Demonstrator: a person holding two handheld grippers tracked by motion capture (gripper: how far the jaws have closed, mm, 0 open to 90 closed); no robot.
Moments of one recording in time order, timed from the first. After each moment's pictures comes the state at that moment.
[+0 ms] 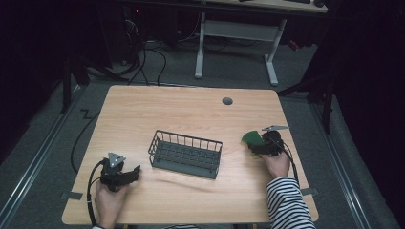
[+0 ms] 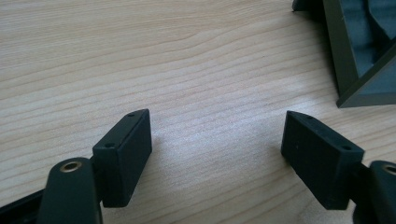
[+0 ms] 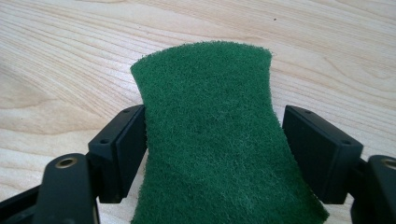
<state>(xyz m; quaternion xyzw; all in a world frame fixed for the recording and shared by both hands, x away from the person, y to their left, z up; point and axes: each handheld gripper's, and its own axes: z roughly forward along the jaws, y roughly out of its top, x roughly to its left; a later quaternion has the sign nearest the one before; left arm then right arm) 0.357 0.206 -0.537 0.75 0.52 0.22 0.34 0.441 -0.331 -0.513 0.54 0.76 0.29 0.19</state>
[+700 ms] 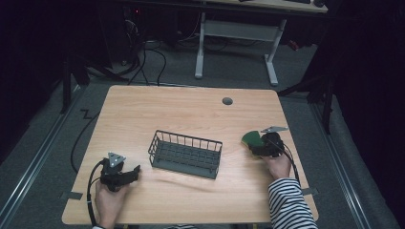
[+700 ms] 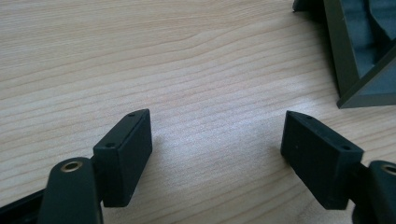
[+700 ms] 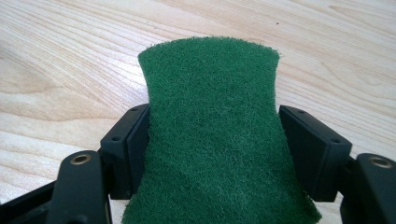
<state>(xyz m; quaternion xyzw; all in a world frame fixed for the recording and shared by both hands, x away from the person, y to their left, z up) 0.357 0.207 -0.537 0.75 0.52 0.22 0.34 0.434 -0.327 -0.509 0.52 0.78 0.28 0.21</state>
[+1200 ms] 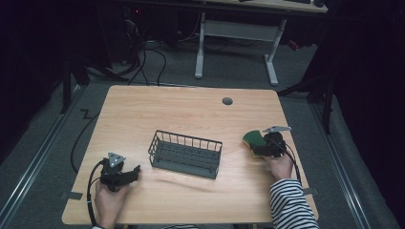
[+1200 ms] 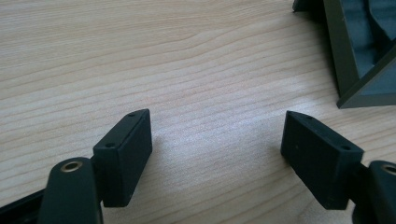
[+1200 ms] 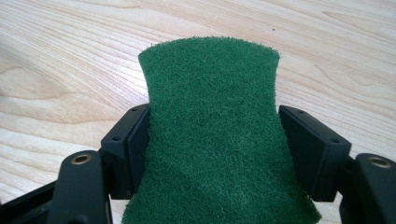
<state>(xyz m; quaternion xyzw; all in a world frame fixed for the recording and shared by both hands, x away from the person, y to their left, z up) 0.357 0.207 -0.537 0.75 0.52 0.22 0.34 0.429 -0.330 -0.502 0.53 0.77 0.29 0.21</state>
